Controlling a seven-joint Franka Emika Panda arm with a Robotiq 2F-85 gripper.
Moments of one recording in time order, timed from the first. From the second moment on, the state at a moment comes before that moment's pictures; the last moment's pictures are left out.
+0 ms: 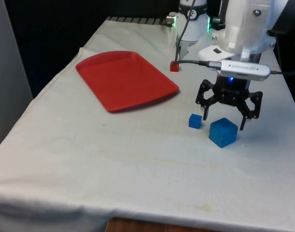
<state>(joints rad) 0.61 0.79 -0.51 -1.63 0.38 2.36 0.22</state>
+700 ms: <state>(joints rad) 0.61 0.85 -0.51 -1.61 0.38 2.40 0.33</state>
